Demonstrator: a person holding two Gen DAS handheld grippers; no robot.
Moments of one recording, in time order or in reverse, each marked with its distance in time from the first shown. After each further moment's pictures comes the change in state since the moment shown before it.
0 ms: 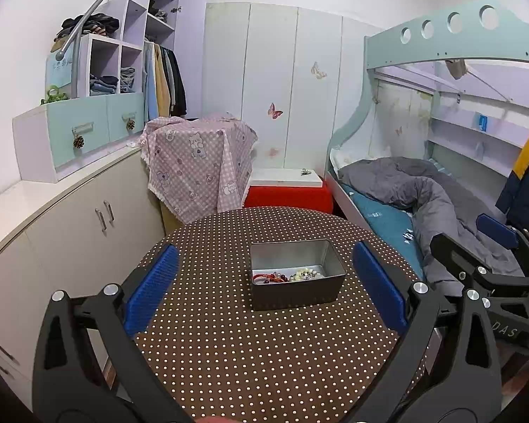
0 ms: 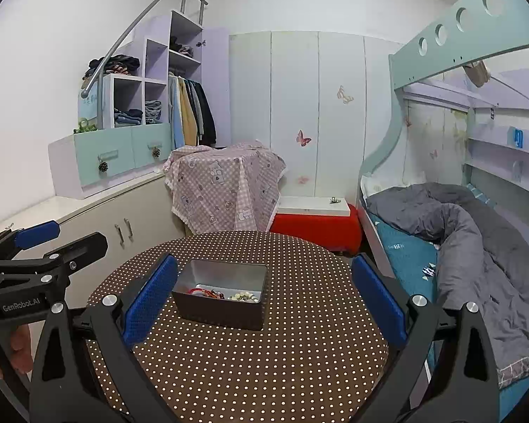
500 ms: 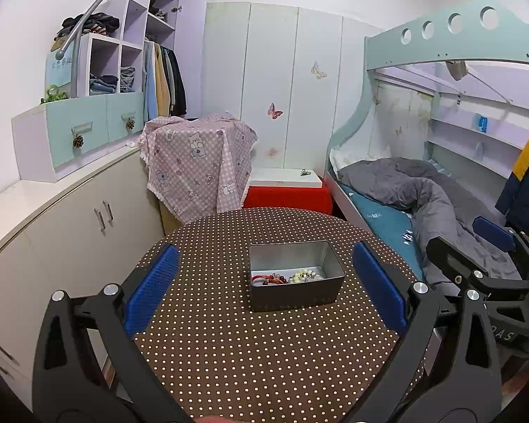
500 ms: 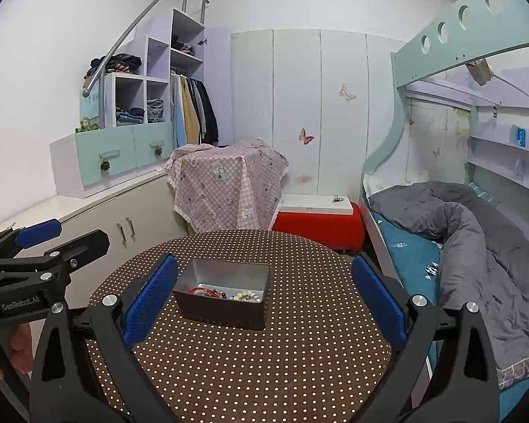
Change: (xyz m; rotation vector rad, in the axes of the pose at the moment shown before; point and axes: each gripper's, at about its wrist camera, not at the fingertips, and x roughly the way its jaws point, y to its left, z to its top) left arm 0.001 -0.001 0.001 -0.003 0.001 0.001; right arm 0.003 0.001 0.000 -0.002 0.003 0.012
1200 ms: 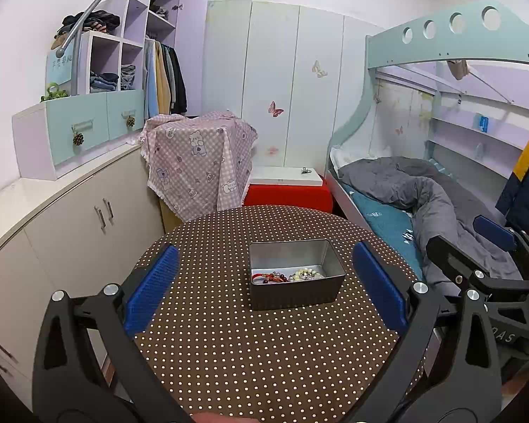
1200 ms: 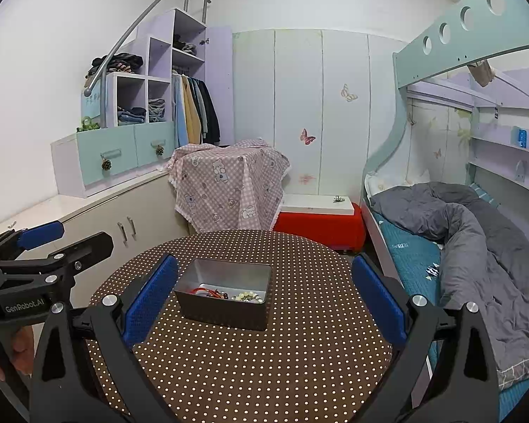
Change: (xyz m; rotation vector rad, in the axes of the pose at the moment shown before) left arm 0.000 0.000 0.001 -0.002 0.003 0.000; right arm 0.001 0.001 0.000 -0.004 0.000 0.006
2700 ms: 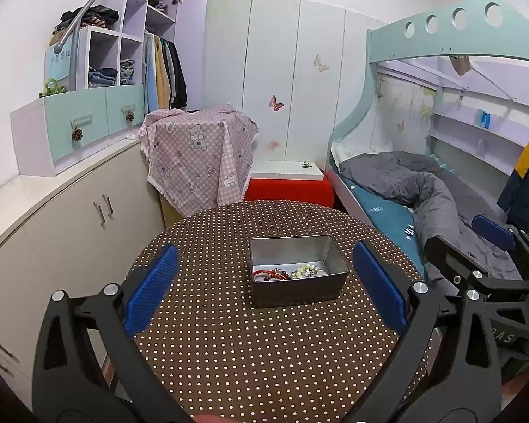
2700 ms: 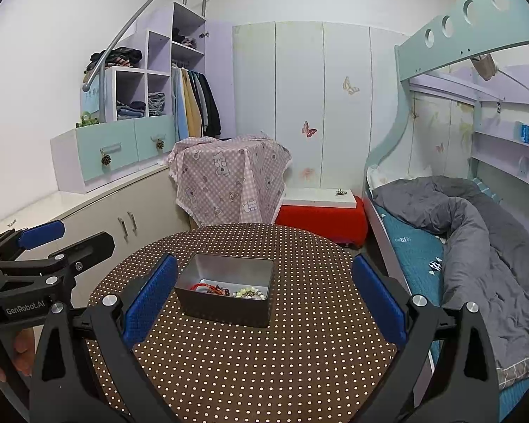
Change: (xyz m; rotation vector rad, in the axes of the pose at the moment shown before) left arm 0.009 0.001 -0.008 -0.003 0.022 0.005; right arm 0.008 -0.005 0.000 0.001 0.028 0.008
